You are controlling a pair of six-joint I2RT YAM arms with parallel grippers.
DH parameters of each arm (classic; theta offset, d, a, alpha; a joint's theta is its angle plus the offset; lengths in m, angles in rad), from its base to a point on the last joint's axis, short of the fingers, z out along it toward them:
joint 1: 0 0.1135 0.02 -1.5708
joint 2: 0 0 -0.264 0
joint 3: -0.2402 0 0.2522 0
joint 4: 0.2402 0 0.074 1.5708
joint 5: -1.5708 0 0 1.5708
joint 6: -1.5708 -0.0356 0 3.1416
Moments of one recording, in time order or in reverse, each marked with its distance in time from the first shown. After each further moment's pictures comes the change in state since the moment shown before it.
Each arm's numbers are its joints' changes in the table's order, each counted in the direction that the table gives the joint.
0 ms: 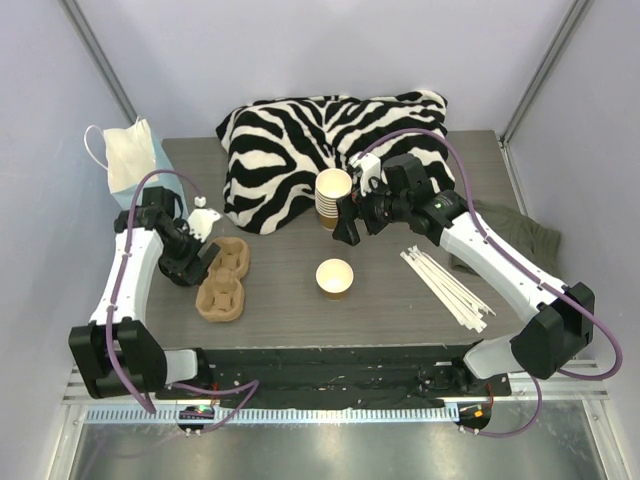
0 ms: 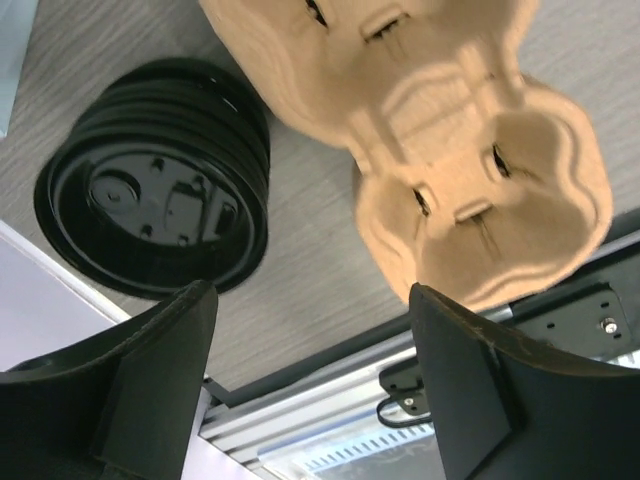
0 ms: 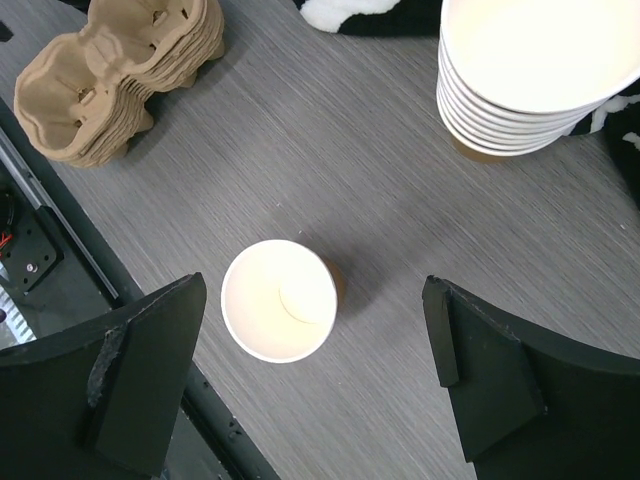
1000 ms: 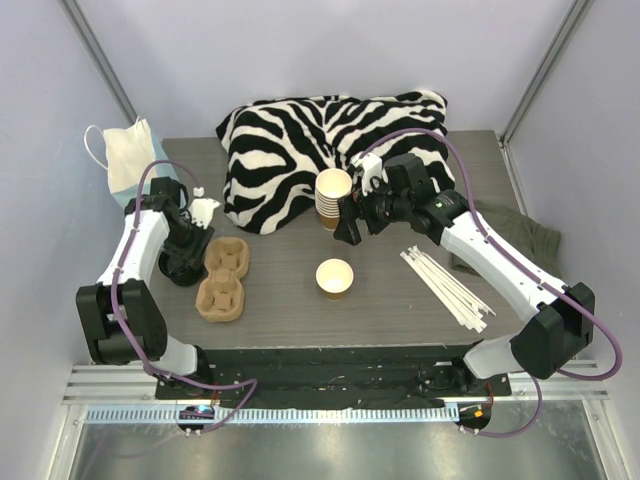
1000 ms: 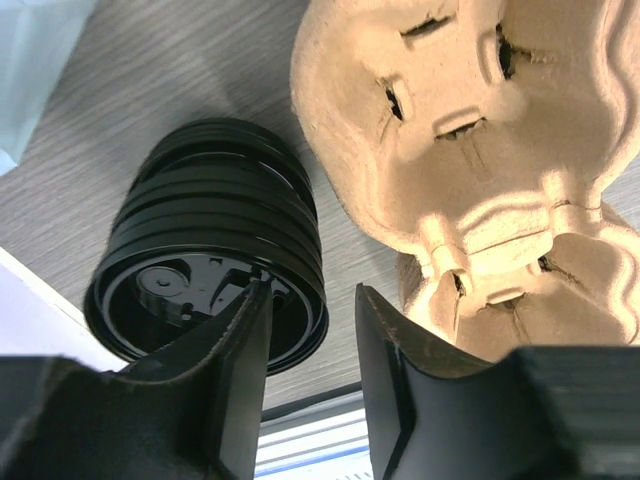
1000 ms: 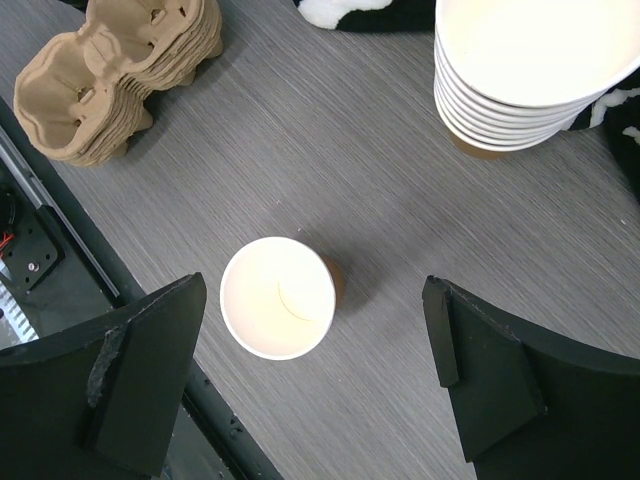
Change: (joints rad) left arm 0.000 0.190 -0.038 -0.135 0.029 0.121; right arm -0.010 0.000 0.000 0.007 0.009 -0.001
